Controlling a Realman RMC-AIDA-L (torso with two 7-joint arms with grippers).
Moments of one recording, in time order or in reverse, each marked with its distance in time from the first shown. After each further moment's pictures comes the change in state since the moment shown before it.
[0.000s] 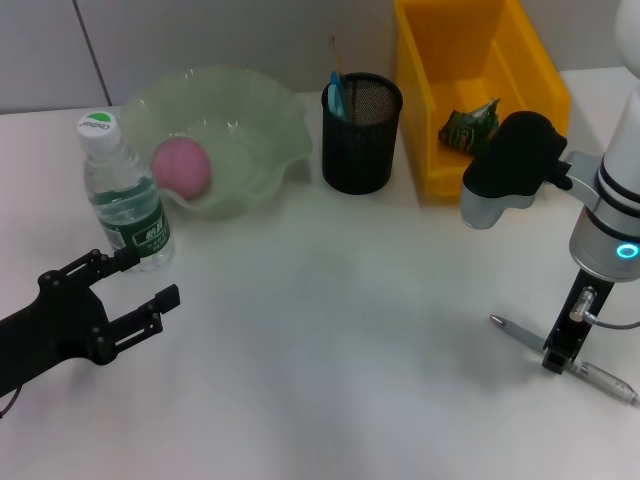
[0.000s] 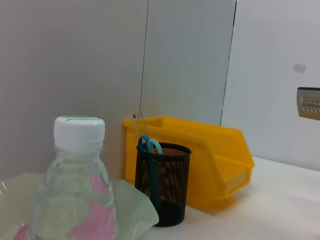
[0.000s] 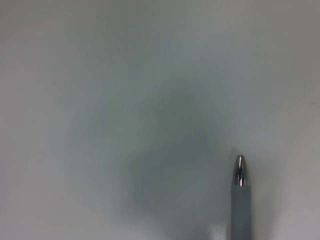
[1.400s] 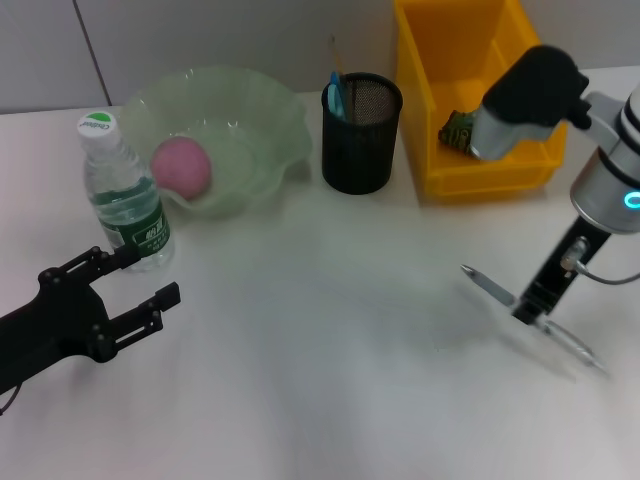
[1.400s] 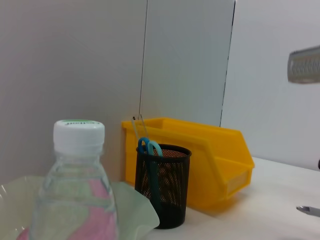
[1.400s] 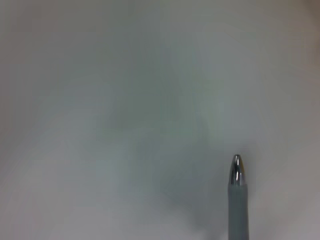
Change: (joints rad) left arm -0.003 0.000 0.000 0.004 0.000 0.000 0.001; right arm 0.028 -0.005 0.195 -0.071 0.042 -0.037 -0.069
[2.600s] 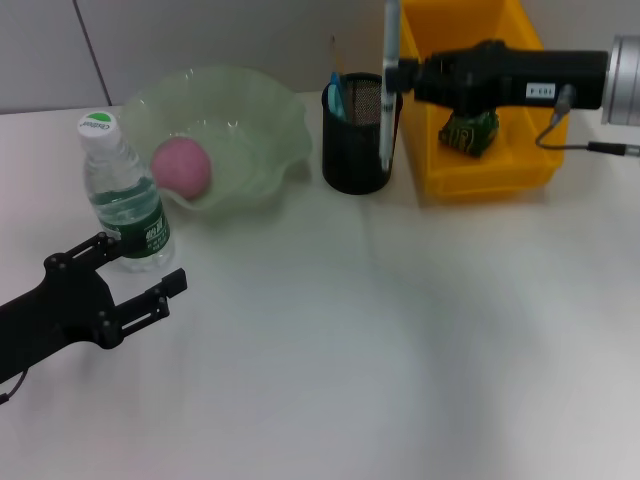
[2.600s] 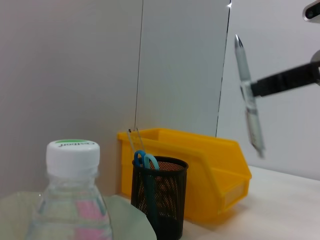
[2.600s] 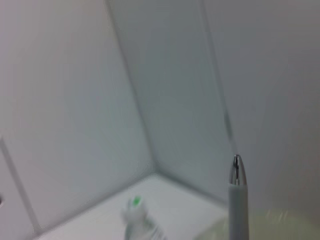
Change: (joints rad) left arm -0.018 -0.005 0.000 0.012 -0.008 0.009 -0.010; right arm -0.135 -0.009 0.531 0.197 0.932 0.221 -0.717
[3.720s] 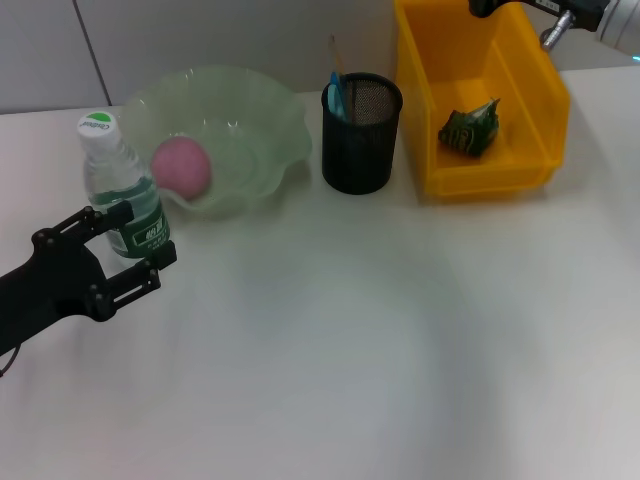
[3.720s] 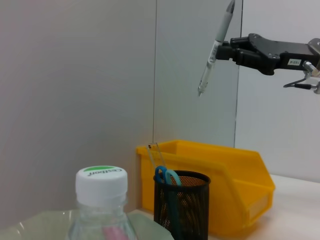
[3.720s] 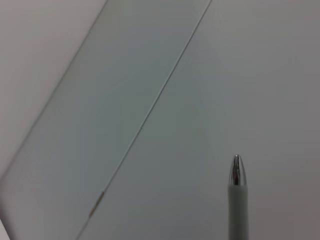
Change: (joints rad) left arm -0.011 -0.014 -0.044 0.037 -0.004 -0.024 0.009; right arm 0.002 0.017 -0.027 0.098 0.348 0.308 -0.977
